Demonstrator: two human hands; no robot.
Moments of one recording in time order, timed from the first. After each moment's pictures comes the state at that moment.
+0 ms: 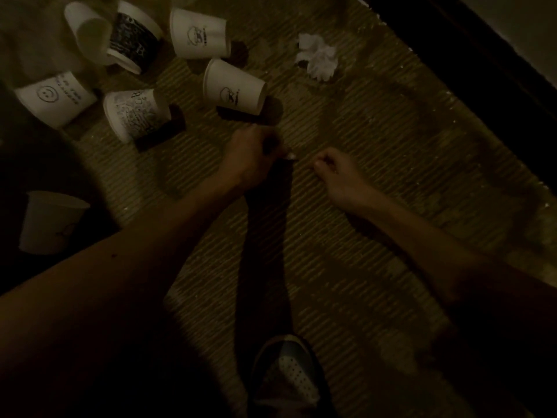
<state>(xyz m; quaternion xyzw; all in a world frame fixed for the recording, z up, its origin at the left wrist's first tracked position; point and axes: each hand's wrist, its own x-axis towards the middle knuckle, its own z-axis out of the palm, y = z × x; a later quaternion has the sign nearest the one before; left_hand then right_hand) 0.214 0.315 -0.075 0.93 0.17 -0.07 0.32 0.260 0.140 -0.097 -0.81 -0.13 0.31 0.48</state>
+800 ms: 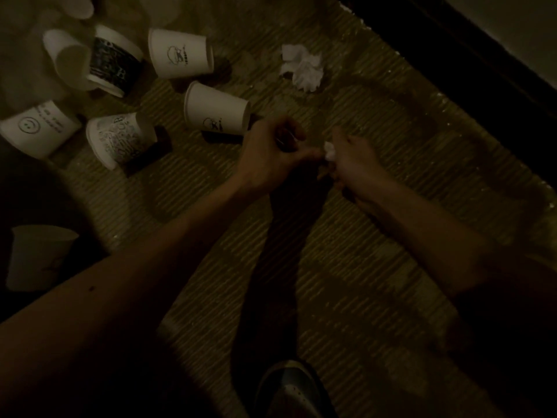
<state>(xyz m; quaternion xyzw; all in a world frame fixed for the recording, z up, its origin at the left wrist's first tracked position) 0.241 0.283 -0.049 0.87 0.13 -0.02 0.48 0.297 0.142 -0.079 -0.76 0.09 0.31 0.56</state>
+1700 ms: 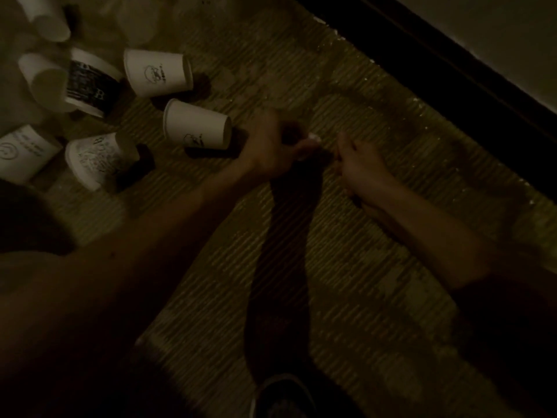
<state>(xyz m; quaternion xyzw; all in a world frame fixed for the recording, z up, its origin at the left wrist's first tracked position) 0.288 0.276 -0.054 0.90 0.05 -0.09 0.43 0.310 0.114 -0.085 -0.81 0.10 0.26 0.51</state>
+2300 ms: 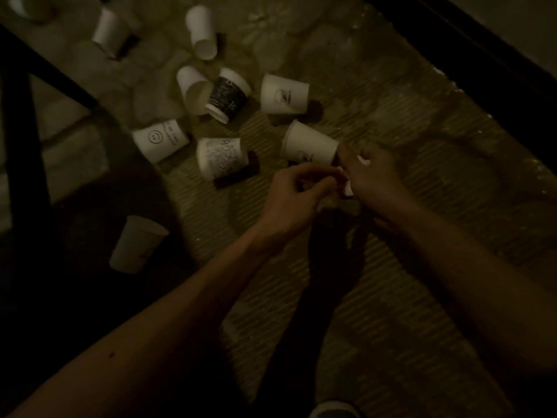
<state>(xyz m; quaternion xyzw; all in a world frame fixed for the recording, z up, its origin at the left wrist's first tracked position) 0.181 0.332 -0.021 0.76 0.24 0.07 0.60 0.278 0.239 -0.037 -0.74 -0.02 0.27 0.62</state>
